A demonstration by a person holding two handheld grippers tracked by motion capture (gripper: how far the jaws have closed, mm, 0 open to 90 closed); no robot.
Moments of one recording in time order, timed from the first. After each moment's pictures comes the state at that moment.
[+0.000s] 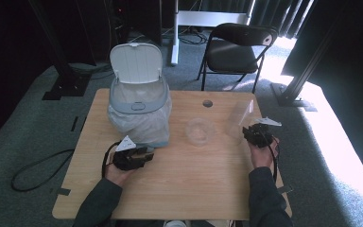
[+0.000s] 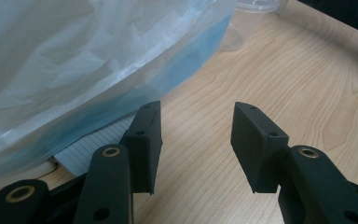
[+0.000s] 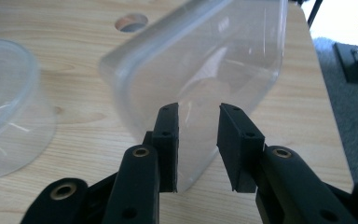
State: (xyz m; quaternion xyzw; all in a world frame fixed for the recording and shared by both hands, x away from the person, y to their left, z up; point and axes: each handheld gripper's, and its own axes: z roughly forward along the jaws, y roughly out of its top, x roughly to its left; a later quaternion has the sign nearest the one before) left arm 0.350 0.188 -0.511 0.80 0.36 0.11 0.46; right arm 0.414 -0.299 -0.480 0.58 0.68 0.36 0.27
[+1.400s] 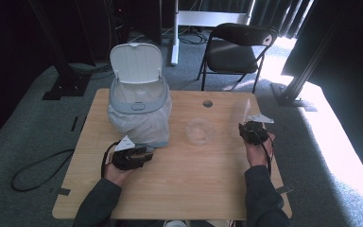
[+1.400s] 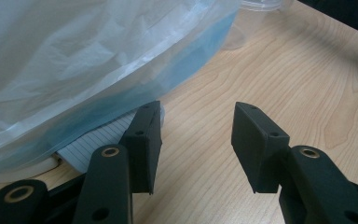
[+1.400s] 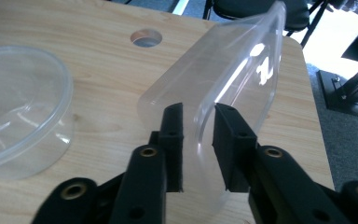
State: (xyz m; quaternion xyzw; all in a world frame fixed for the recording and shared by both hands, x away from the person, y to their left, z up) left arm 0.351 0.191 -0.513 0.80 0.36 0.11 0.47; right arm 0.414 -0.273 -0.462 0.55 0.70 0.34 0.31
